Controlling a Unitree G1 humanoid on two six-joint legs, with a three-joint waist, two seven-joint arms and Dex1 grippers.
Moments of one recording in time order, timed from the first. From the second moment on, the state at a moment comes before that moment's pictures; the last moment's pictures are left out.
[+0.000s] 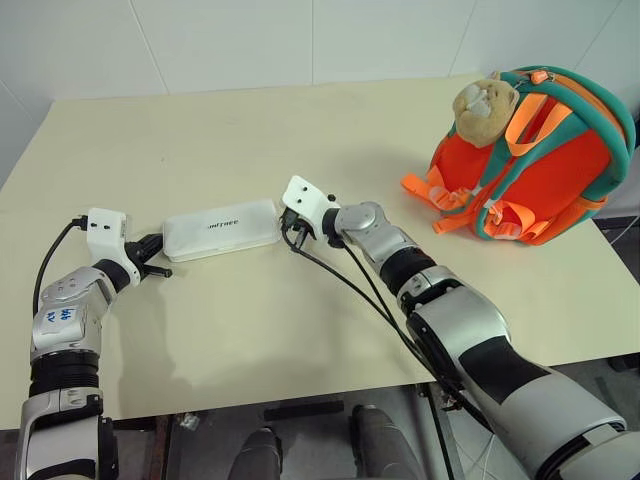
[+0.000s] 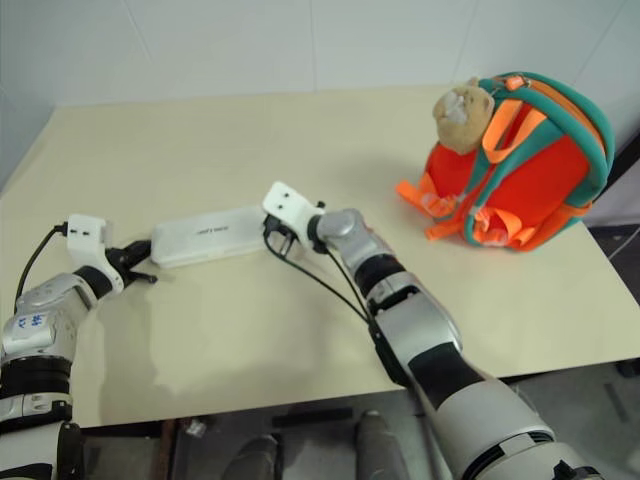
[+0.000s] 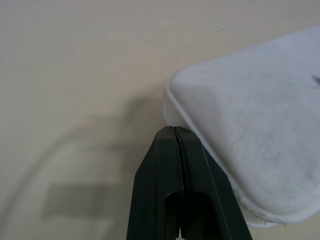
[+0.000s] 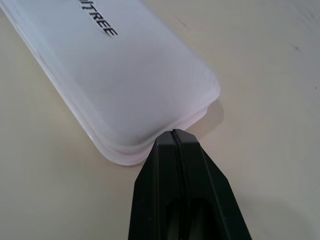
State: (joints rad) left arm -0.47 0.67 0.31 0.45 -0.30 0.36 -0.49; right arm -1.29 0.01 0.21 1.27 -0.18 -0.11 0.64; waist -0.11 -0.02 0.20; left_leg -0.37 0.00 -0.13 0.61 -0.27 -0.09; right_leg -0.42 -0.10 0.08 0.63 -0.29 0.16
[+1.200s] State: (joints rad) left arm -0.50 0.64 0.26 0.48 -0.29 0.35 -0.56; right arm -1.28 -0.11 0.11 1.30 -0.19 -0.10 0.65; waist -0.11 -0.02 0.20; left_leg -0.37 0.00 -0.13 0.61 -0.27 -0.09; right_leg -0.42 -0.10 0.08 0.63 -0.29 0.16
